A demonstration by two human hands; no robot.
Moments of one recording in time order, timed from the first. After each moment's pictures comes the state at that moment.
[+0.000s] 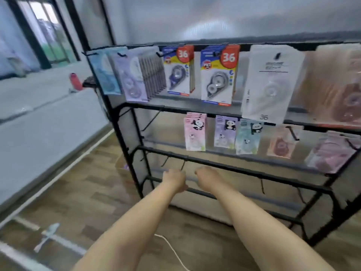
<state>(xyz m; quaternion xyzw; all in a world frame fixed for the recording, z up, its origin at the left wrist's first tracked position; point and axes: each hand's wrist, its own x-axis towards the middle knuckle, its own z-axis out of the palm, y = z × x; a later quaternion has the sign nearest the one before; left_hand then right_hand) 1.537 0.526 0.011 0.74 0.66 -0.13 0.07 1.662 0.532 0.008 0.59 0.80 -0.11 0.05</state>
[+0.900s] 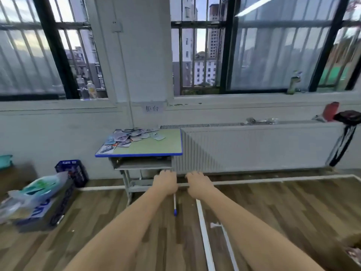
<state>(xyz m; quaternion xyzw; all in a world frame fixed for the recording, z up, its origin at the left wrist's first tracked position) 0.797 0.122 0.074 0.21 0.97 0.00 0.07 0.850 0.241 0.071 0.03 1.00 -0.07 0.02</state>
